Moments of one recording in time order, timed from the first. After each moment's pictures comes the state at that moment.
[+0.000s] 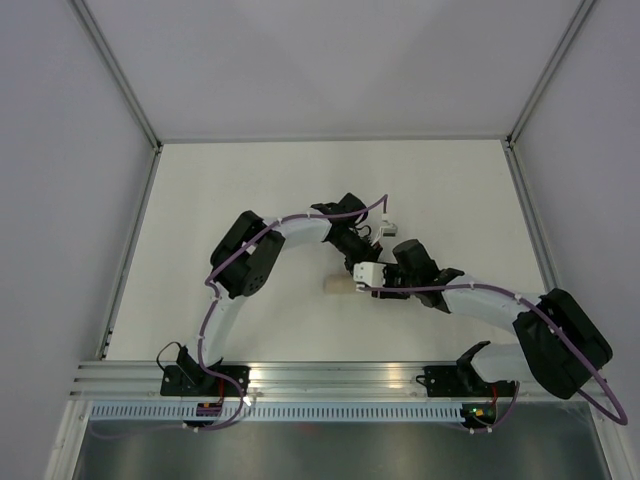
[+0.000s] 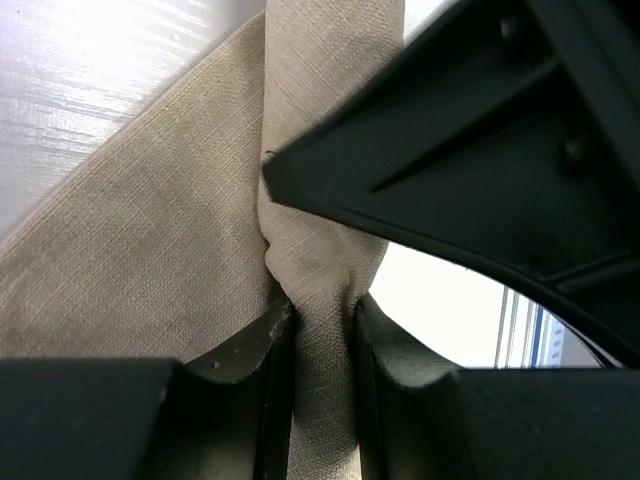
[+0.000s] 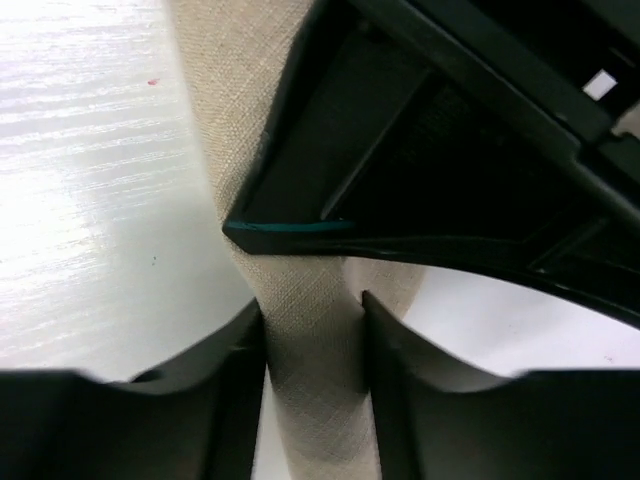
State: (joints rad) left arm -0.75 2.28 1.60 -0.53 0.92 0.26; right arm 0.59 1.31 0.50 -0.07 -0.17 -0.91
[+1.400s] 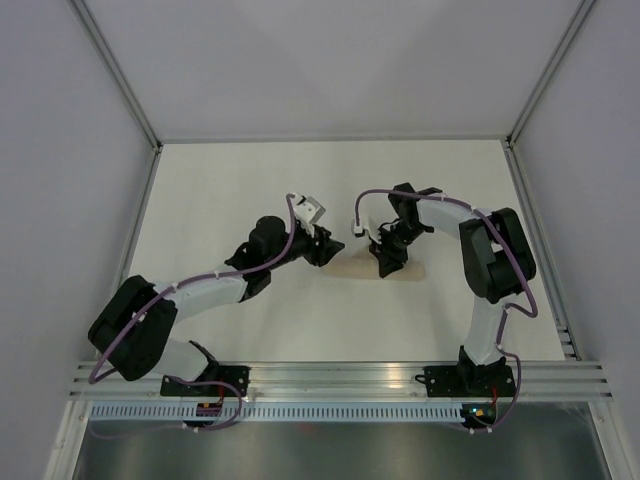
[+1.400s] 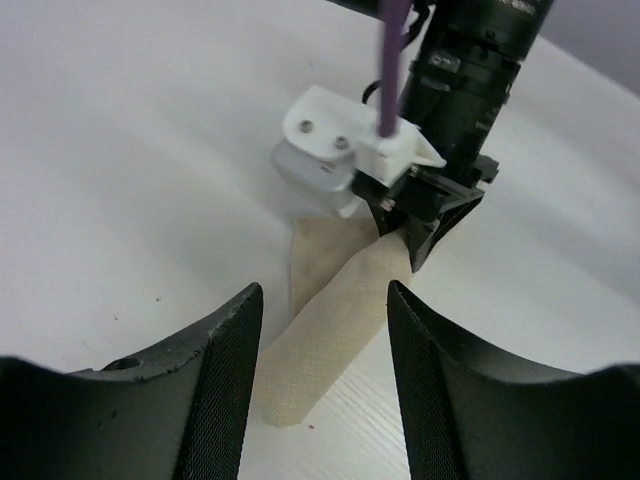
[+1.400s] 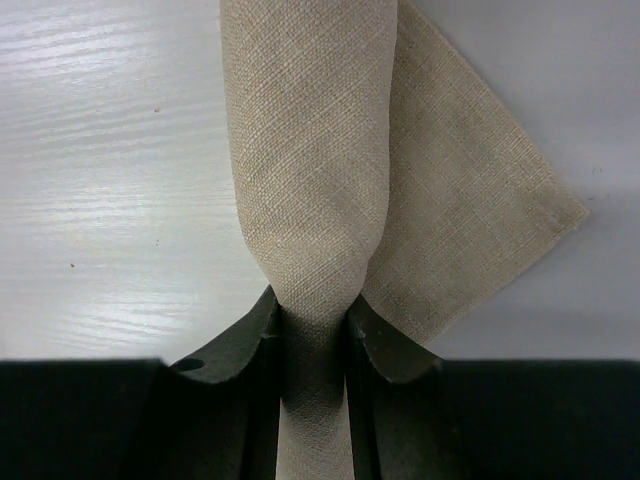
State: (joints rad) left arm -0.65 1.42 0.66 0.55 0.31 -0.15; right arm 0.34 1.93 1.24 -0.86 -0.61 -1.06
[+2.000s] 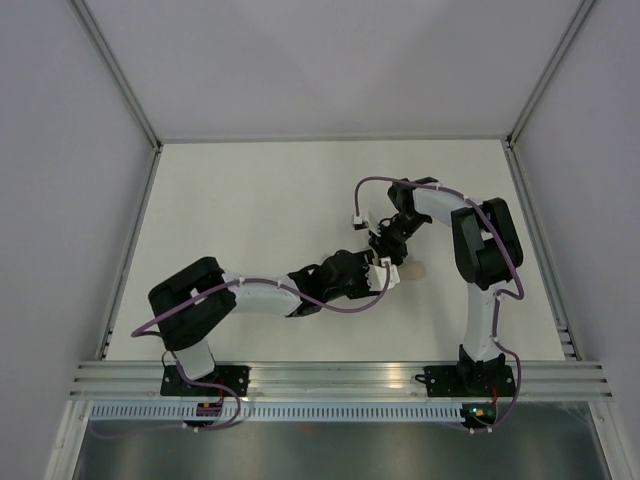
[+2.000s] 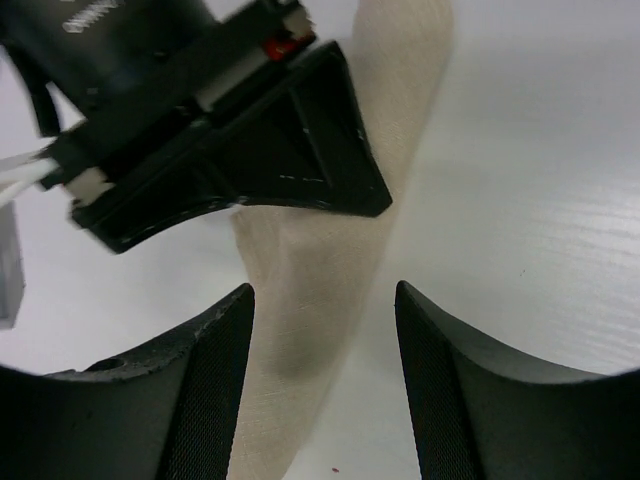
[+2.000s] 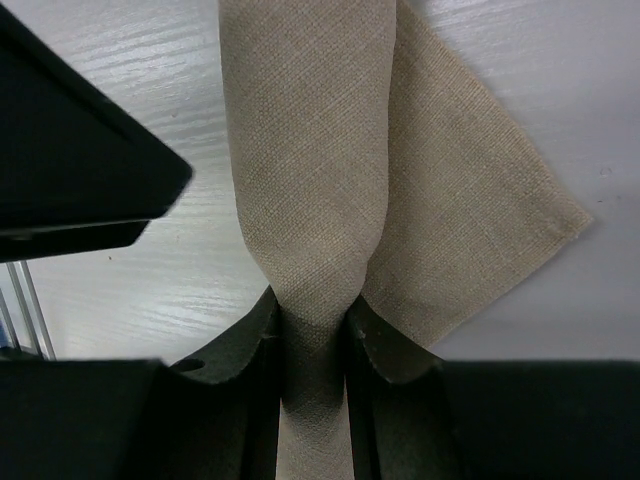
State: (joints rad) left arm -1.06 1.71 0.84 0.41 -0.11 0.51; right arm 0.31 2.07 1.42 -1.05 -0.67 -1.07
